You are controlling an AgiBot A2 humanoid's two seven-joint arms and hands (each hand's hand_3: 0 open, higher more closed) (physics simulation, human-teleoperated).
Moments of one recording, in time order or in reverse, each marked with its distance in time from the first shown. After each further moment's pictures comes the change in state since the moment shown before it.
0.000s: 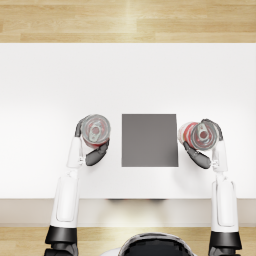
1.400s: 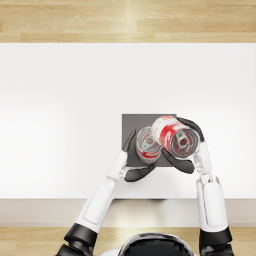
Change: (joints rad) left arm 0.001 0.136 0.353 0.226 0.000 0.029 -0.071; right arm 0.109 -0.095 0.126 0.247 0.000 0.020 -0.015
